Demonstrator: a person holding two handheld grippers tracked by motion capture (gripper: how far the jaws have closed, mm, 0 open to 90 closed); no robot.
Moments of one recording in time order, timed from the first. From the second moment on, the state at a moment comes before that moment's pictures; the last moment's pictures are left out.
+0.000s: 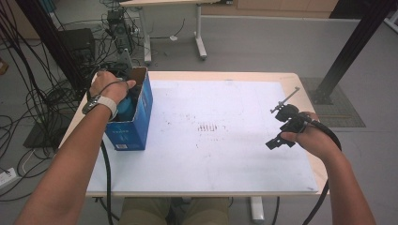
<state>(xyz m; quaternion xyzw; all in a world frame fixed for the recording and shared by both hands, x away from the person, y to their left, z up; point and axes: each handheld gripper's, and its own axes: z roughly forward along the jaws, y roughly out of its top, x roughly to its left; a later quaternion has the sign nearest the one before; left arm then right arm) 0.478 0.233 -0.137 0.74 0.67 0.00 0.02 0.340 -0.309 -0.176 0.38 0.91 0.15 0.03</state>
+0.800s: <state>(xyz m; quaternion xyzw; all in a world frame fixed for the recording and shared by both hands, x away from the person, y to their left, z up) 0.481 0.235 -0.149 0.74 0.67 -0.01 0.02 0.337 -0.311 -0.178 0.38 0.91 0.15 0.03</state>
